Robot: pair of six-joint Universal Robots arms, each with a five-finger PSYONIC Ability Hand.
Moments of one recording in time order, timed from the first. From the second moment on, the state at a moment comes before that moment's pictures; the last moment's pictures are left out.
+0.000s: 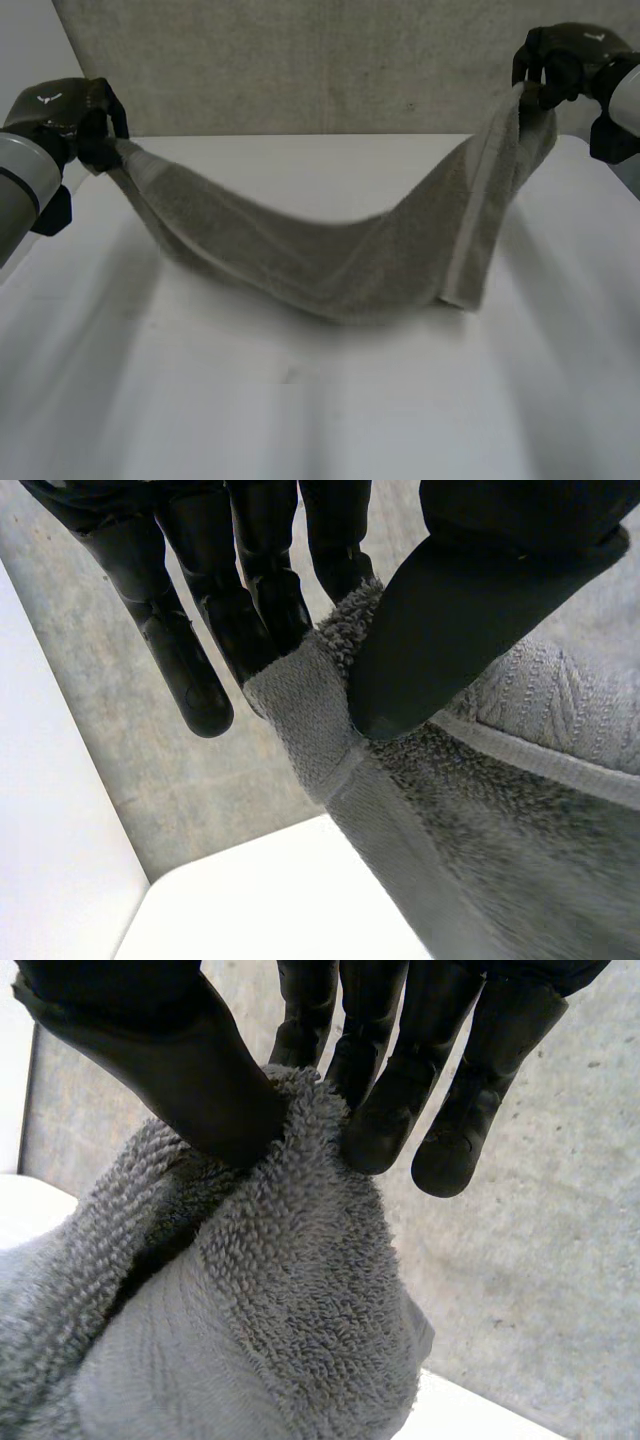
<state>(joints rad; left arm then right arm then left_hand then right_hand) 4.53 -1.77 -1.36 3.09 -1.52 3.17 1.68 -0.94 0.63 0.37 1.18 3.13 1.19 1.22 1.22 1.22 1.03 1.35 1.31 1.33 1.34 1.15</state>
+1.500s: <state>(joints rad) 4.46 -1.98 -1.51 3.19 -1.53 3.21 1.67 -1.15 1.81 0.00 0.78 1.94 1.19 1.22 1.22 1.22 1.03 0.89 0.89 0.89 0.89 0.71</state>
